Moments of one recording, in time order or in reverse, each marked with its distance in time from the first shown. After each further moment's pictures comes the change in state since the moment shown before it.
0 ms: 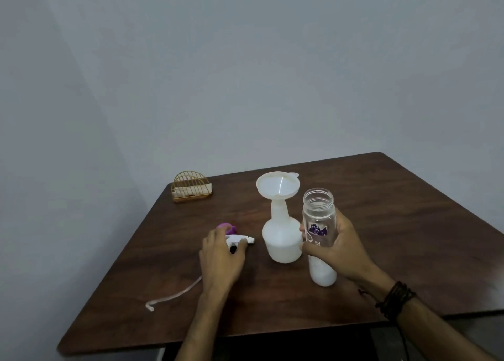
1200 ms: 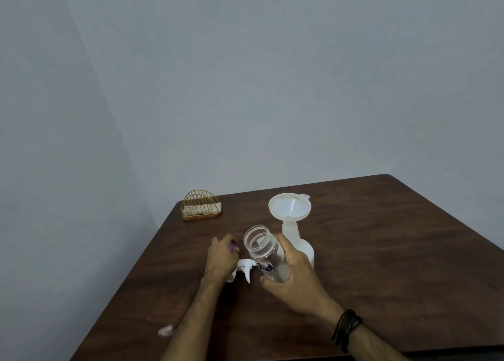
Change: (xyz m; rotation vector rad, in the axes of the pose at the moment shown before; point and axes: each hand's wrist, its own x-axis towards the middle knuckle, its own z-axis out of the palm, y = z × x) left_hand 0.085 -0.038 0.014 0.131 -0.240 -0.019; right_hand 0.004 -0.028 0.090 -0.131 -0.118 -0.139
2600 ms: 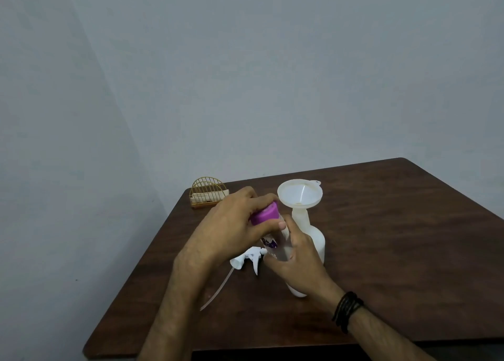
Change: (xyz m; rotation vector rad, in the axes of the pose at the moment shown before) left_hand -0.104 0.107 -0.146 0.104 -0.011 0.663; right_hand 0.014 0.016 0.015 0.031 0.065 -0.002
